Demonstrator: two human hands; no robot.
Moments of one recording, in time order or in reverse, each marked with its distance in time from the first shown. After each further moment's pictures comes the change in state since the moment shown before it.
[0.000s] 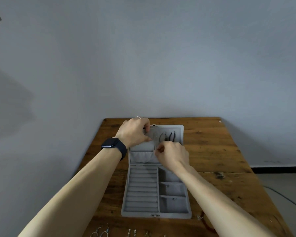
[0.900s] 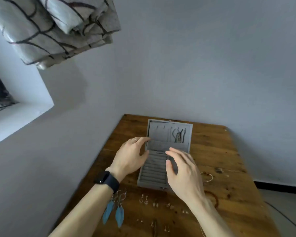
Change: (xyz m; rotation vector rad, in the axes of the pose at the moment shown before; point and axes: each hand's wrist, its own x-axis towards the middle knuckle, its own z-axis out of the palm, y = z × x) left_hand -0.181 0.001 -0.001 -0.169 0.227 -0.079; right_hand -0.154 -0.023 -0.028 0.165 0.293 -0.335
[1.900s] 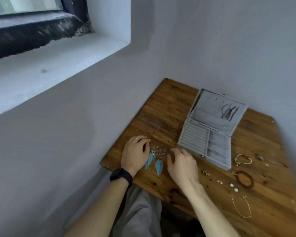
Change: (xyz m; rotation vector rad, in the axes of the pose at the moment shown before) left_hand -0.170 -0.105 0.063 -0.090 0.202 -0.481; right_hand -0.077 -0.092 0.096 -0.224 -0.436 0.093
